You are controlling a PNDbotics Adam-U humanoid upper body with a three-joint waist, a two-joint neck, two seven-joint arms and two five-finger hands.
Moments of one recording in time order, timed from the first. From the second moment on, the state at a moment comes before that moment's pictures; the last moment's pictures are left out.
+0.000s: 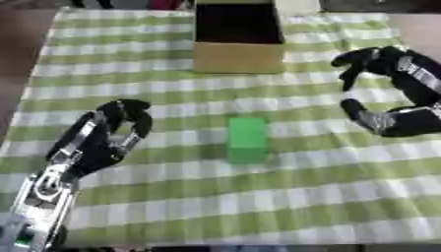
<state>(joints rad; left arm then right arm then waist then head) -0.27 0.20 -0.15 -1.74 -0.10 0.04 -0.33 -0.30 -0.63 0.09 -1.83 0.03 -0.30 0.38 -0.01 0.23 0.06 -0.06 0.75</state>
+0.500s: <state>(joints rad) -0.27 0.20 -0.15 -1.74 -0.09 0.05 -0.30 -0.30 -0.63 0.09 -1.83 0.03 -0.31 0.39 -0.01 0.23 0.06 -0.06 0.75</state>
